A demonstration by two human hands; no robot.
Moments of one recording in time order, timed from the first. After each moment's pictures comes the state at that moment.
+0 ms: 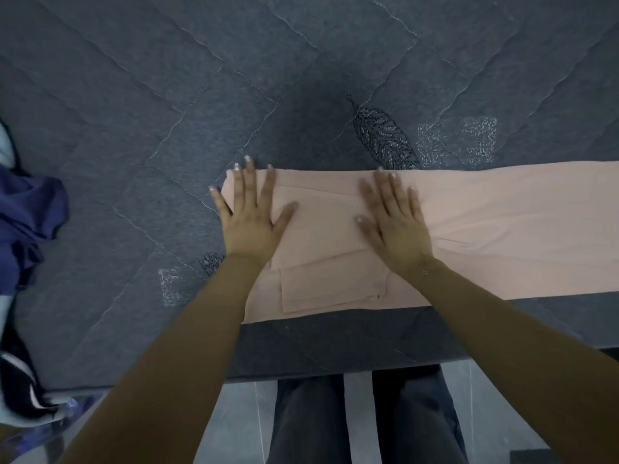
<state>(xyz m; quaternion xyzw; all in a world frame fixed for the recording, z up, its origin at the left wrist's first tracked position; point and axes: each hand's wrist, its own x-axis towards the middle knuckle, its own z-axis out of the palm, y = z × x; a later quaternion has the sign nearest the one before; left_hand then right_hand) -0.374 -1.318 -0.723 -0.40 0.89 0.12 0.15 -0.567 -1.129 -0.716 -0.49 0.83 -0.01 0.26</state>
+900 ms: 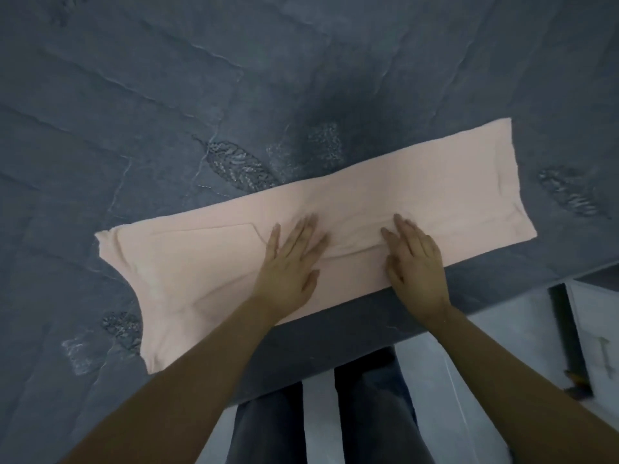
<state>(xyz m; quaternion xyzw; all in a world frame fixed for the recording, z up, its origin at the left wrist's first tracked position) -0.510 -1.146 -0.693 -0.04 0.97 0.19 0.16 -0.646 -0.928 -0.682 -0.32 0.91 -0.11 0.22</state>
